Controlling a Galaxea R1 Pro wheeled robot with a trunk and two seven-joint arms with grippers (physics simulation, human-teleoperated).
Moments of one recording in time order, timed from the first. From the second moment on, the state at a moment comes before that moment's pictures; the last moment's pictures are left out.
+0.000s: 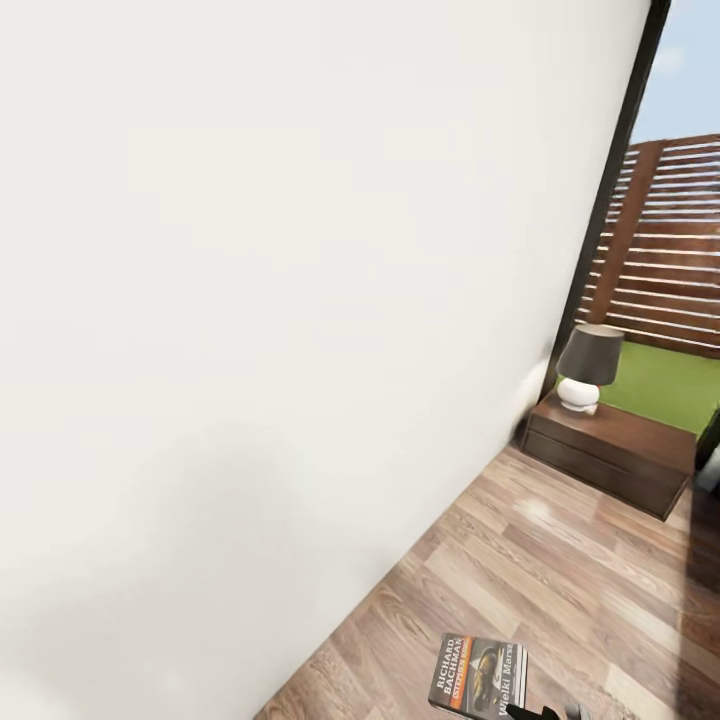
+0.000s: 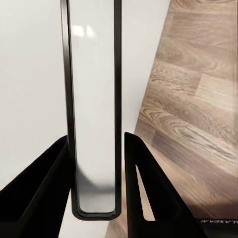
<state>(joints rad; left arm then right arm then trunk) -0.22 0.07 -0.19 -0.16 0.50 -0.19 -0.20 -0.46 -0.26 0.27 0.08 -0.91 0.22 0.92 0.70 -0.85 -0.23</state>
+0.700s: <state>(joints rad) -0.22 0.07 -0.19 -0.17 0.50 -0.19 -0.20 -0.46 -0.26 0.27 0.08 -0.91 0.22 0.92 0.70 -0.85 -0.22</state>
